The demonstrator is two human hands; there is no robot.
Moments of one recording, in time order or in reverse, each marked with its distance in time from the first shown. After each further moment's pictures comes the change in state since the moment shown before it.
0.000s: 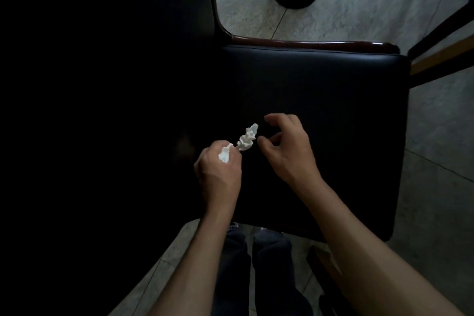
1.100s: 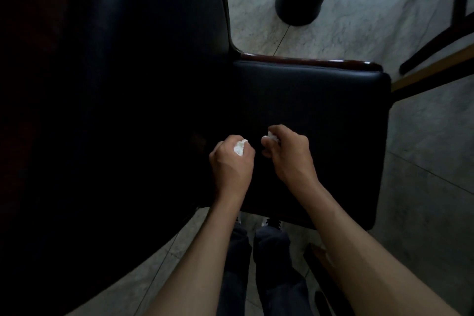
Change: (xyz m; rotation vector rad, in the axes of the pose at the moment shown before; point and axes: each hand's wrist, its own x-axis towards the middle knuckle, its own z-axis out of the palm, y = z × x) left_hand -0.025 0.049 -0.037 0.044 -0.080 0.059; right_hand -0.029 -0.040 -0.021 0.029 -0.017 0.060
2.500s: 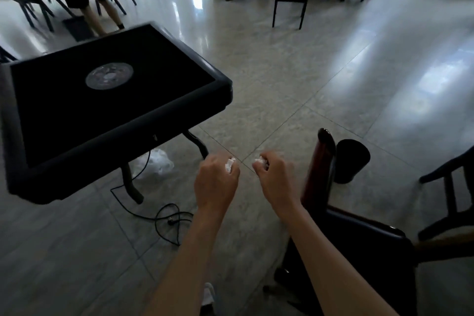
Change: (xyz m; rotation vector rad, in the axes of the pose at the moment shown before) left_hand 0.026 0.090 -0.509 0.078 0.497 0.397; right_hand -0.130 -0.505 0.072 -0.162 0.193 -0.634
